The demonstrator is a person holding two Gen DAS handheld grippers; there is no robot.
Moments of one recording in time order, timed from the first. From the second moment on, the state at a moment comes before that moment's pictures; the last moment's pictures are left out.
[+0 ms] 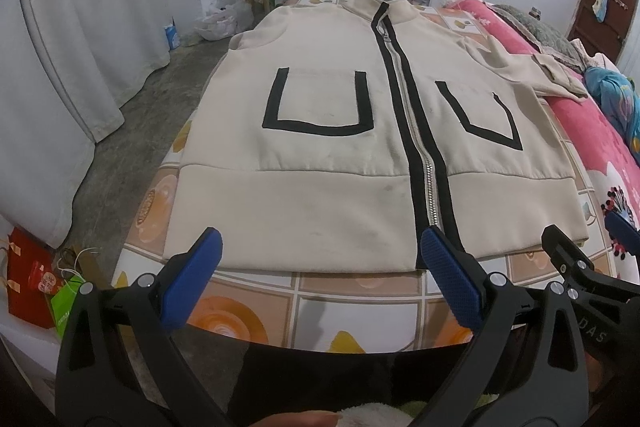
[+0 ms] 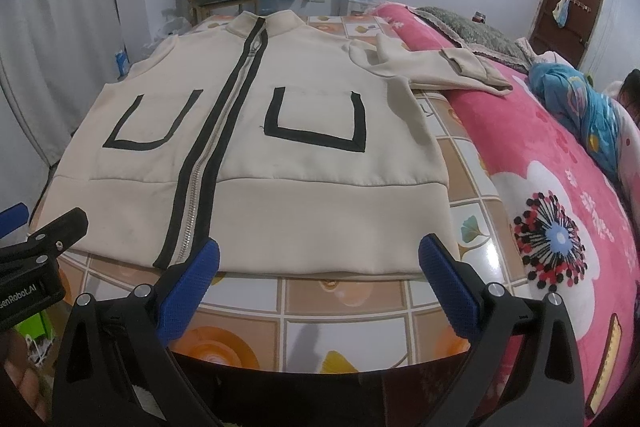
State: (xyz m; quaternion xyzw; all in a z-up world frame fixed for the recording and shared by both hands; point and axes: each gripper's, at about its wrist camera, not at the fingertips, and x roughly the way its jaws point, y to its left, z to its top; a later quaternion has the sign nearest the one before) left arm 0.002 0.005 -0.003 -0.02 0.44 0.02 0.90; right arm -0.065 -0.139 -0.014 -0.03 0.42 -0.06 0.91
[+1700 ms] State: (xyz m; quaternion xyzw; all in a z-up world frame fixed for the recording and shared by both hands) left arm 0.001 0.010 0.005 -0.02 0.44 0.02 0.90; right arm -0.065 -0.136 -0.013 -0.03 0.42 -0.07 0.91
